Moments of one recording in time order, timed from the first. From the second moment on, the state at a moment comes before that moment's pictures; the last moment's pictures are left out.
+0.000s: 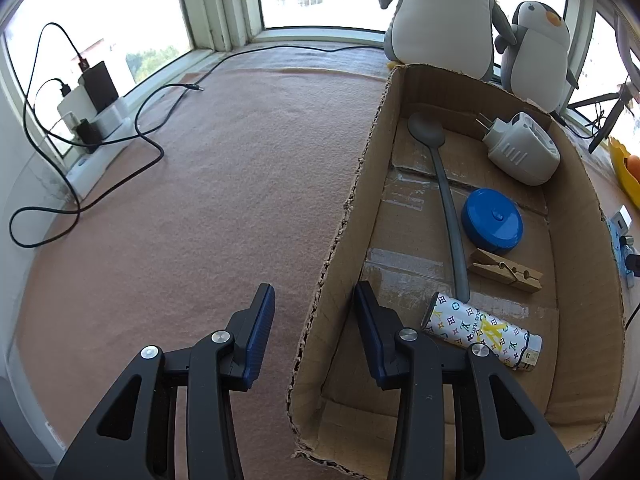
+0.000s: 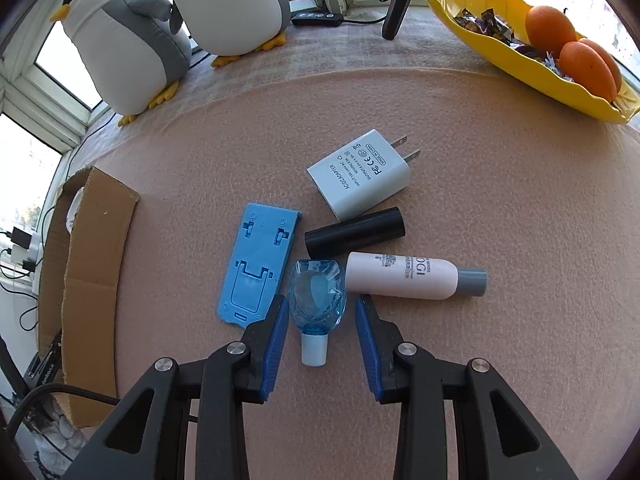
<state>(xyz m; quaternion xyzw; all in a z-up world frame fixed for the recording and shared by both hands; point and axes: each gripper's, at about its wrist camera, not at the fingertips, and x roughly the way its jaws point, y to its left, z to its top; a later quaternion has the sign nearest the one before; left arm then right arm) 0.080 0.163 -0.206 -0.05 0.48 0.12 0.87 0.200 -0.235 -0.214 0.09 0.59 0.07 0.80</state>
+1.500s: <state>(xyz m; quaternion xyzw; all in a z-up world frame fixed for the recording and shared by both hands) 0.080 0.162 -0.206 -0.05 0.48 0.12 0.87 0.178 -0.163 -0.123 -0.02 0.50 0.13 0.86</state>
